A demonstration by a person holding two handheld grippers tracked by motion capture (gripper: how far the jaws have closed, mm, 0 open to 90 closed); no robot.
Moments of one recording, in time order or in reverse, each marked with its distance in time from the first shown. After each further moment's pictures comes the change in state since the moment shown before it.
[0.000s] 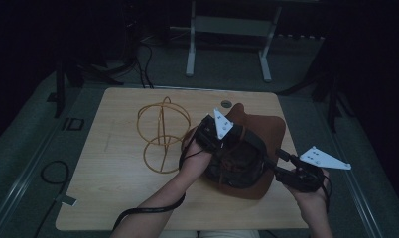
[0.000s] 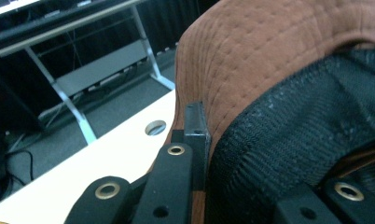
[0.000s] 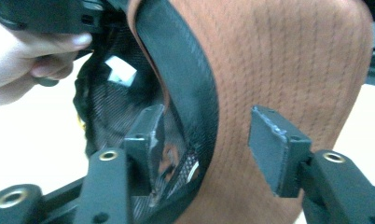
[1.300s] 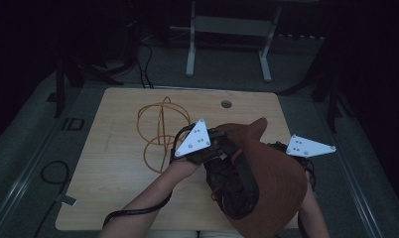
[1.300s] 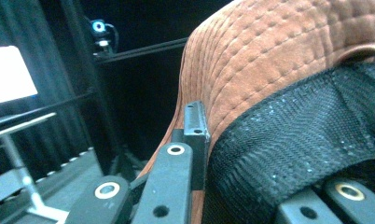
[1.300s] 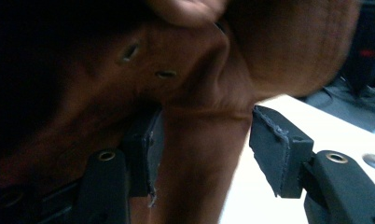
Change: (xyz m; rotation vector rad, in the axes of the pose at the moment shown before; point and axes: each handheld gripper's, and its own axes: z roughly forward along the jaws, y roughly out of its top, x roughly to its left) left arm 0.015 -0.005 -0.051 -0.497 -0.496 0.049; right arm 0.020 0.037 0.032 -0.116 0.404 -0.148
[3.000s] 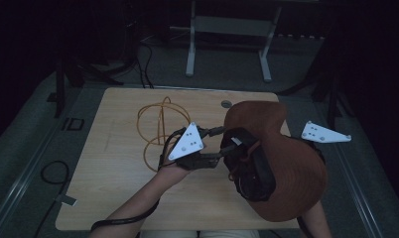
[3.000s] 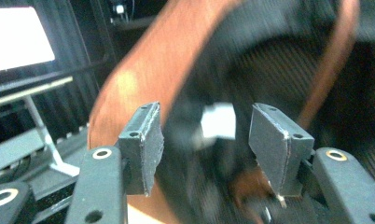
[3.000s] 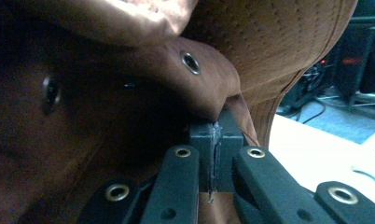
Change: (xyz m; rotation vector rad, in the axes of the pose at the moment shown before) left arm -0.007 -0.004 -0.033 0.147 0.053 -0.062; right arm -0.021 0.021 -0.014 -0.095 -0.061 0.094
